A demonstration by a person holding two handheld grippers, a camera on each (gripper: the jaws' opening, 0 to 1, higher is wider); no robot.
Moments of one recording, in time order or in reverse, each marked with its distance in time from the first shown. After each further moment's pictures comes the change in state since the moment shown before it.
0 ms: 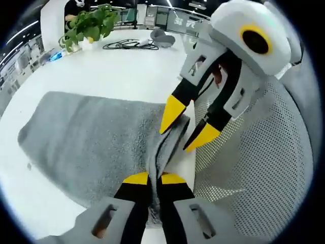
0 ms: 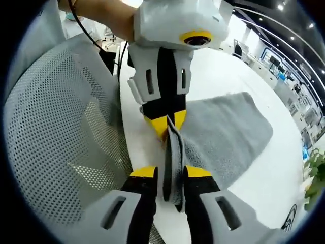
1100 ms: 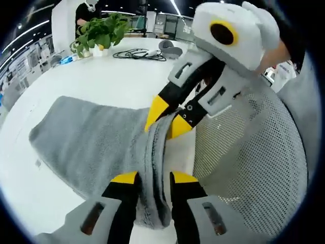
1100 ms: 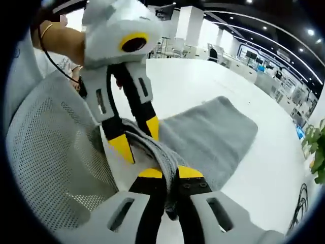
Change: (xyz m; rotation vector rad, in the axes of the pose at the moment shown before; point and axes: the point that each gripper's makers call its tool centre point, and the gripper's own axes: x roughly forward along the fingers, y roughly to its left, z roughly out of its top) left arm -0.011 0.001 0.003 0.008 -0.034 0.112; right arm -0.009 -0.041 0.028 0.264 -0.147 -0.090
